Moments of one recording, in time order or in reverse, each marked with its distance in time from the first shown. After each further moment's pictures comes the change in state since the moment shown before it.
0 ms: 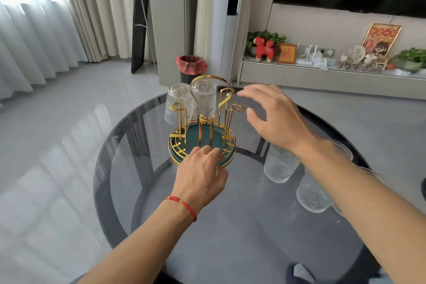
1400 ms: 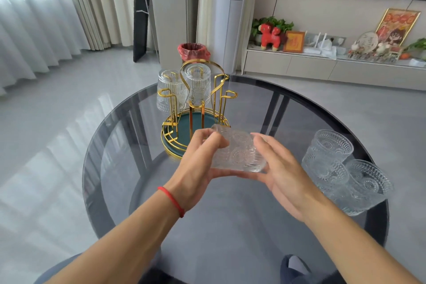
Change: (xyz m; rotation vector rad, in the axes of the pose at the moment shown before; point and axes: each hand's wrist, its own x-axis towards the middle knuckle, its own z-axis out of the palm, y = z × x) left_hand -0.003 0.045 -0.020 -1.472 -0.144 -0.594; right_hand -0.108 -0.032 0.009 1.237 -0.146 0.866
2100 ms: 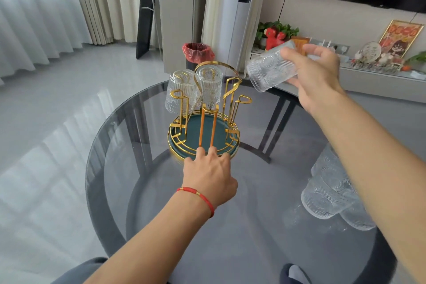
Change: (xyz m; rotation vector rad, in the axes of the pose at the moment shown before) left_hand 0.024 -0.012 -0.015 1.838 -0.060 0.106; right_hand 0.138 -0.129 -0.002 -0.048 0.485 -0.352
